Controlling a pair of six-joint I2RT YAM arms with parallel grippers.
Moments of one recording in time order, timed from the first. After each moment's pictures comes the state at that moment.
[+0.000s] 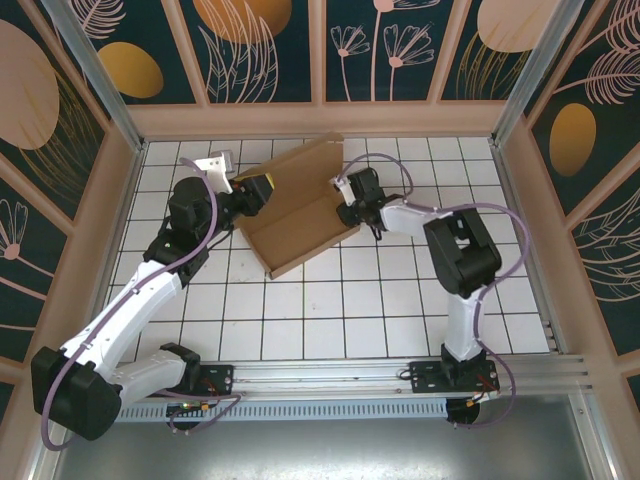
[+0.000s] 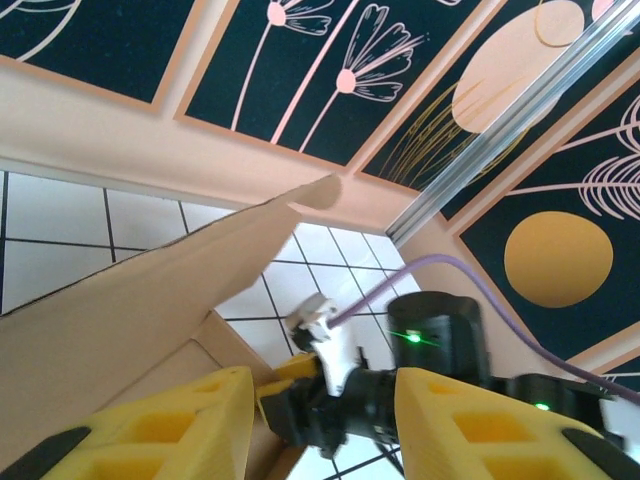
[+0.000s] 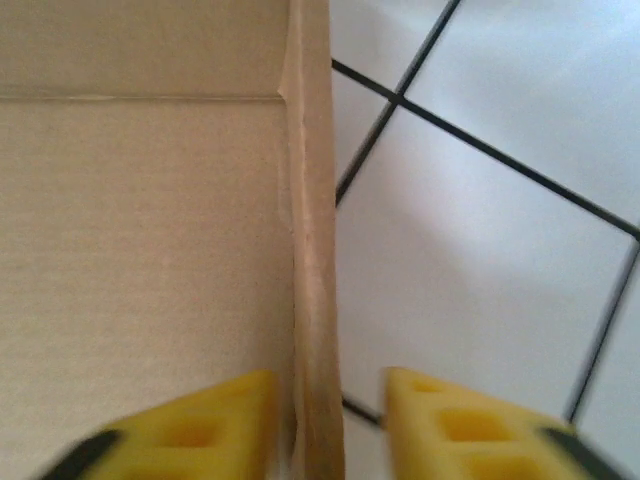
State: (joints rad) left arm -0.42 1.09 0.89 0.05 0.20 -0.61; right arm 0.51 1.94 1.22 -0.14 0.03 -0.10
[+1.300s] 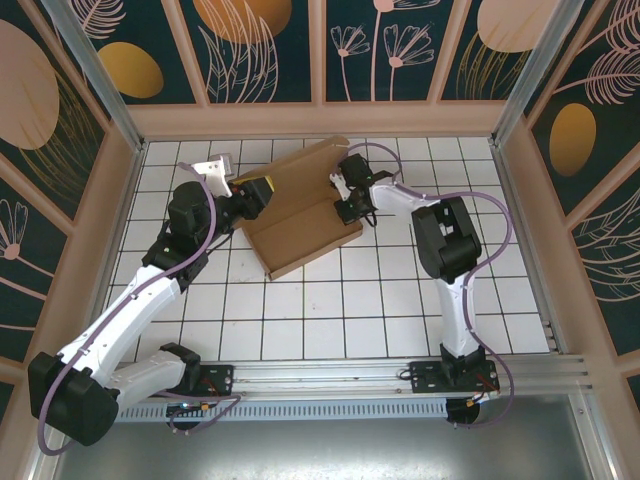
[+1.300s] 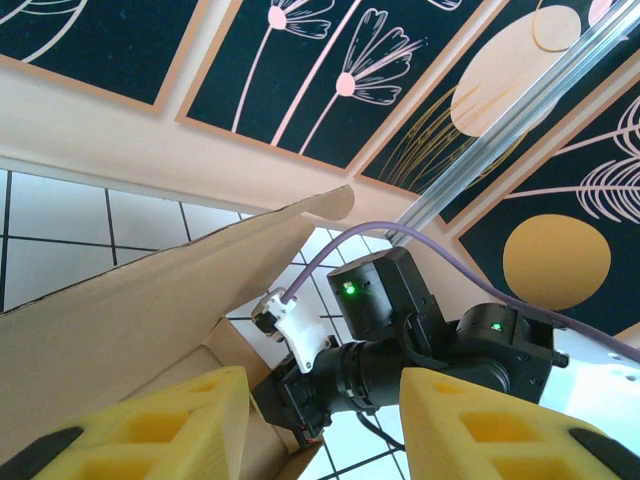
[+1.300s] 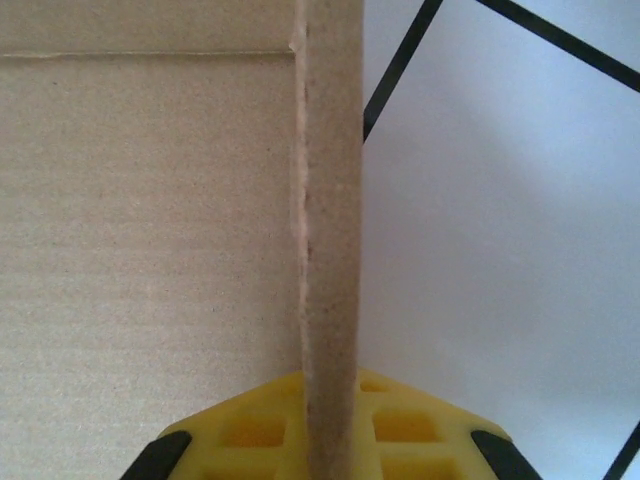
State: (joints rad) left arm -0.44 1.06 0.87 0.05 0.17 -0.62; right arm 0.51 2.16 1.59 -0.57 -0.01 -0.06
